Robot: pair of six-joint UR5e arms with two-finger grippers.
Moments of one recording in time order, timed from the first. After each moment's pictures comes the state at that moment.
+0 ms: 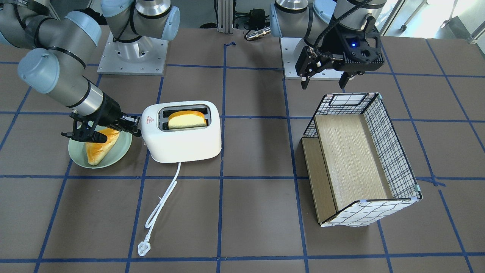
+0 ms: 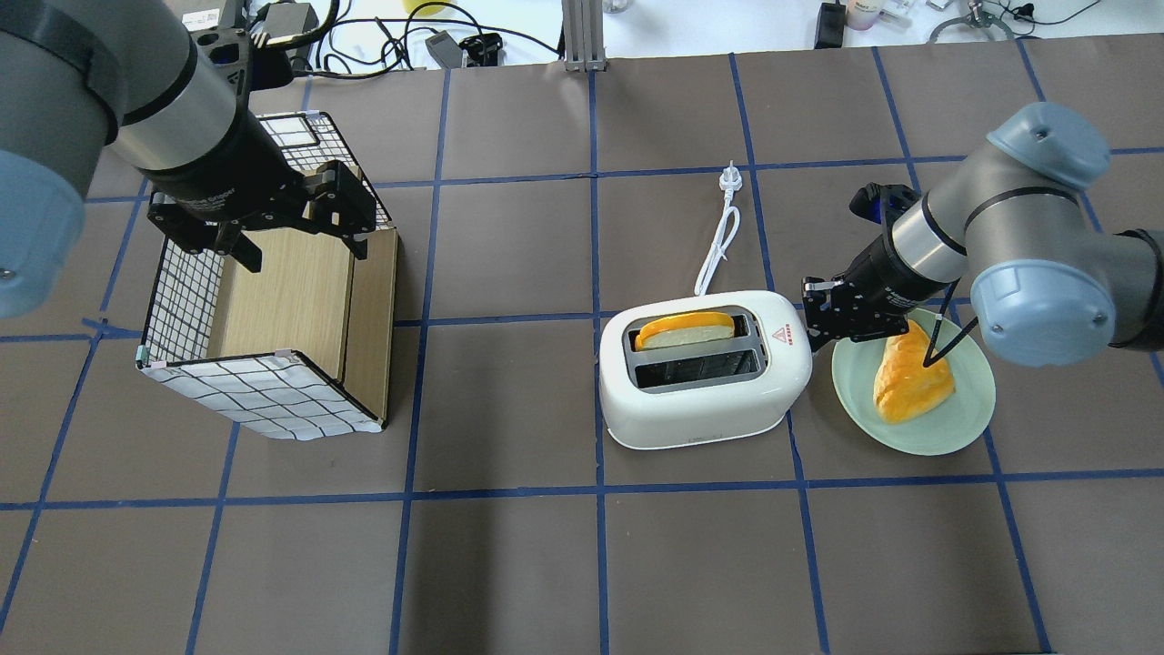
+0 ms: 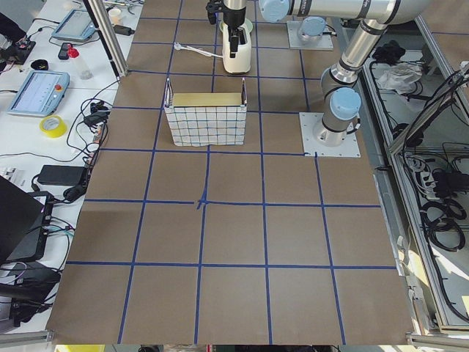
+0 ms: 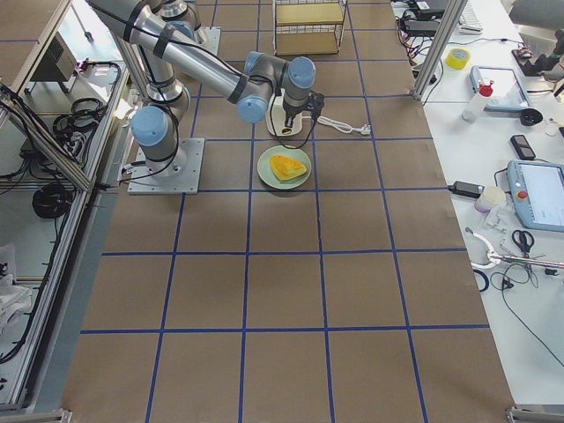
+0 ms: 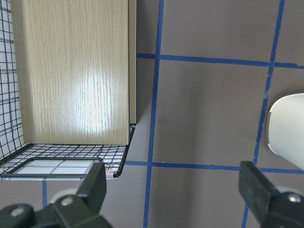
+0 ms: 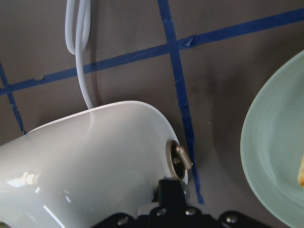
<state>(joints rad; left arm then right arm) -1.58 -1.46 -1.67 -1.53 1.56 -0.10 1.35 -1.50 2.06 -1.98 -1.26 -0.04</state>
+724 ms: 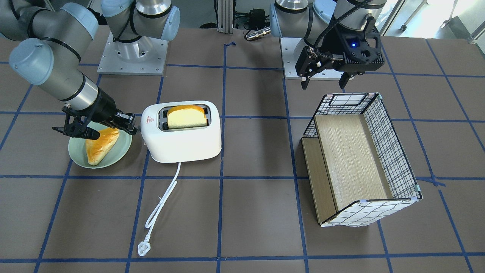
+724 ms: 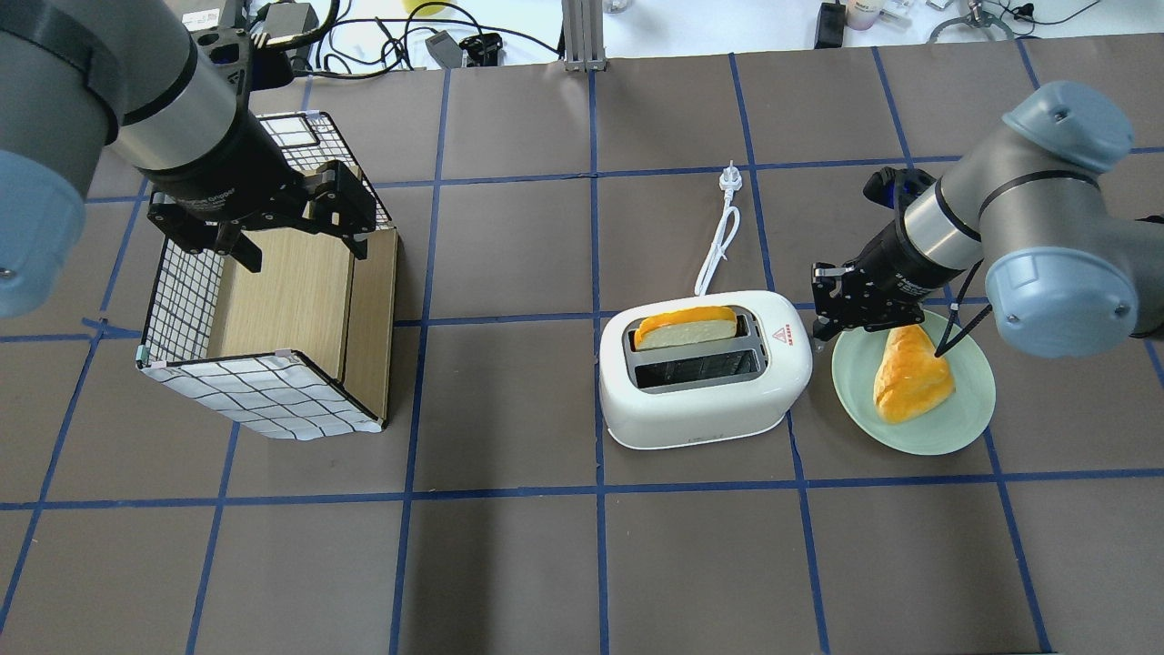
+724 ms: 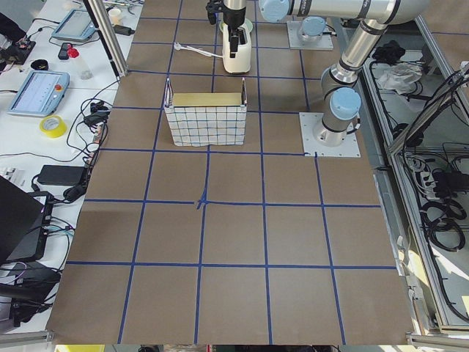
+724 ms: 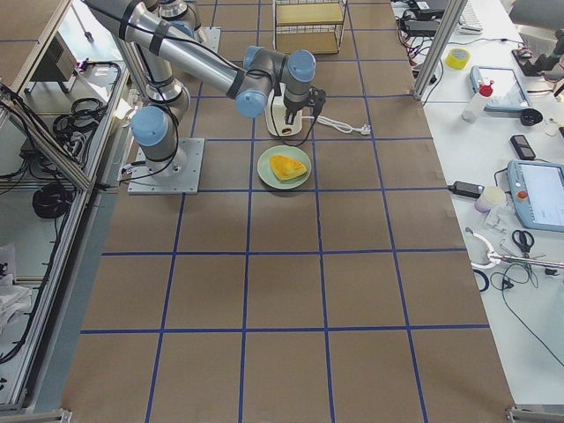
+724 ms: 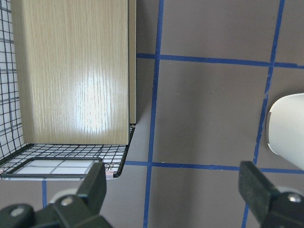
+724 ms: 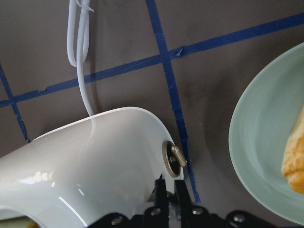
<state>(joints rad) -1.58 -1.46 -1.67 -1.53 1.56 -0.10 1.35 -1.53 2.02 -1.93 -1.28 0.01</state>
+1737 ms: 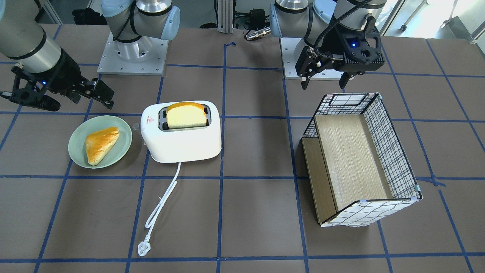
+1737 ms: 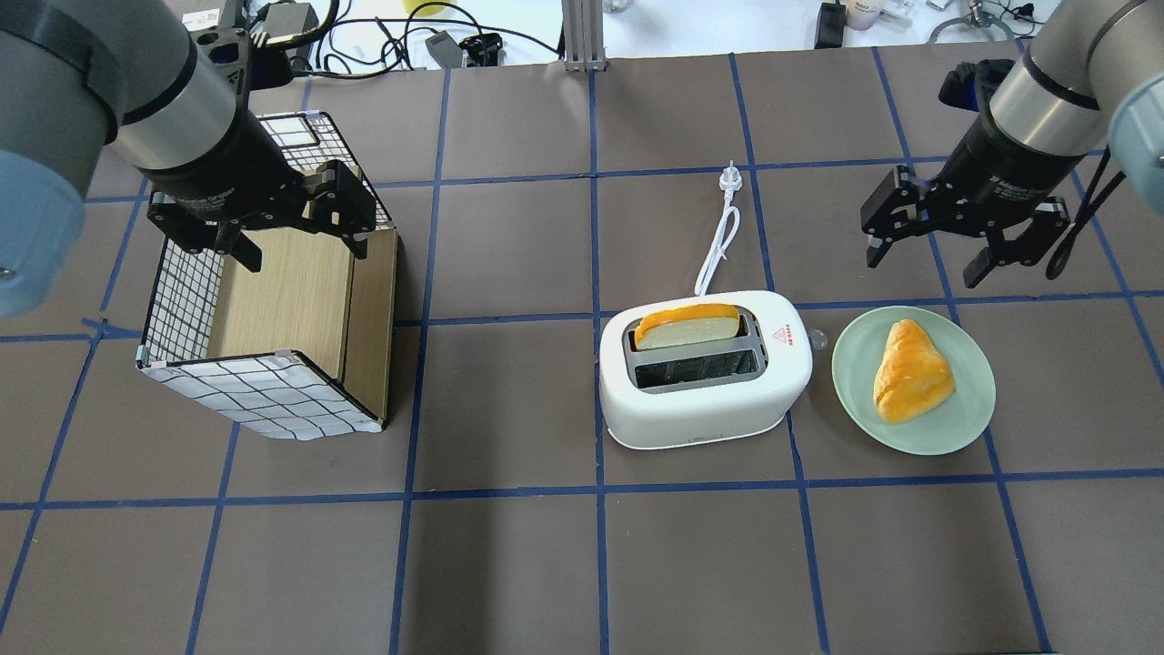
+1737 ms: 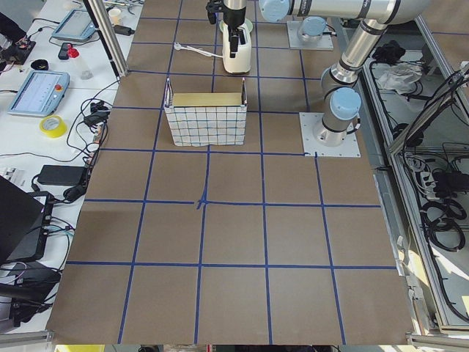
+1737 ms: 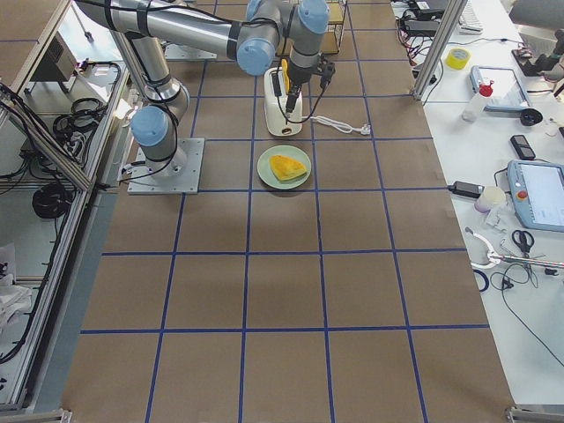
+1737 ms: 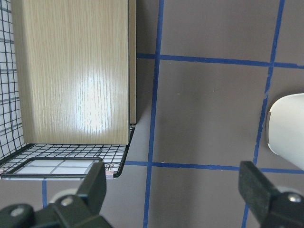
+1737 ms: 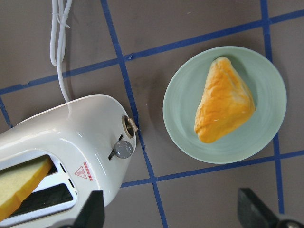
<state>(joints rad) -1.58 -1.46 -1.67 -1.53 1.56 -0.10 1.37 -1.60 1.72 -1.56 -1.51 0.02</state>
